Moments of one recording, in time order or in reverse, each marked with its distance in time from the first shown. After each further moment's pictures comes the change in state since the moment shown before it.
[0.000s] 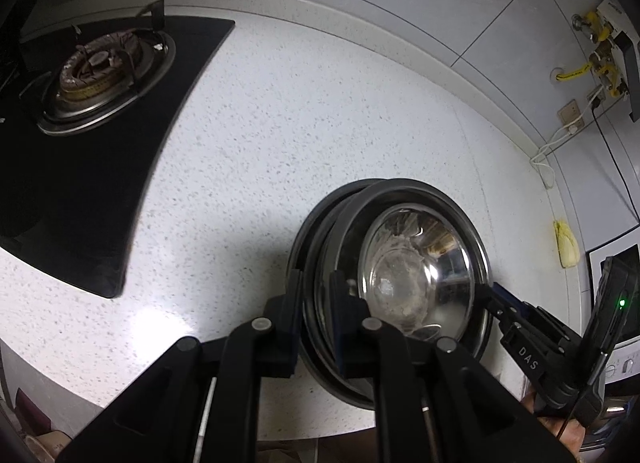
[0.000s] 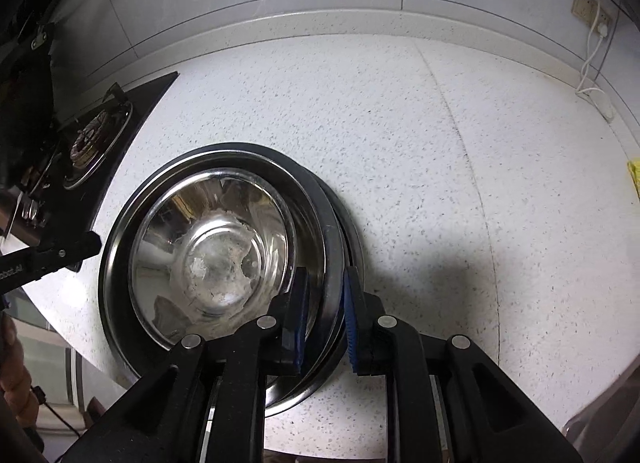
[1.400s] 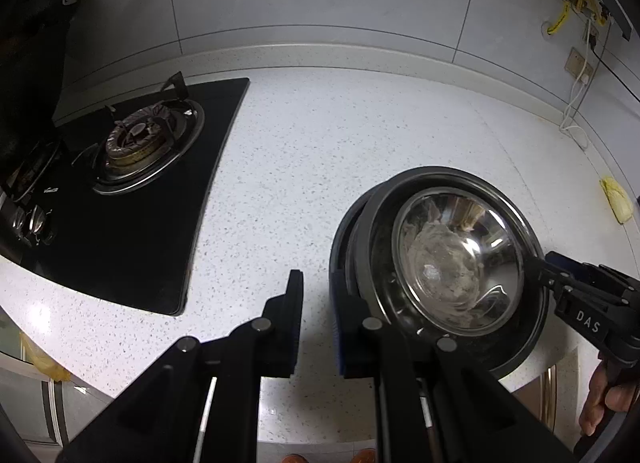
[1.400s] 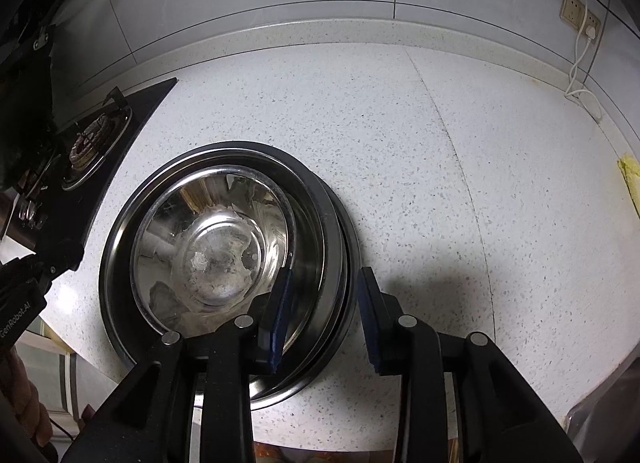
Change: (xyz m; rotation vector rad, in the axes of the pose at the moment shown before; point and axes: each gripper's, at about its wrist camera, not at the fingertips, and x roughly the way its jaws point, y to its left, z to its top) left arm -0.018 -0.022 -0.037 0.209 -0.180 0.244; right arm -0.013 0.006 -0.011 0.013 -0.041 -0.034
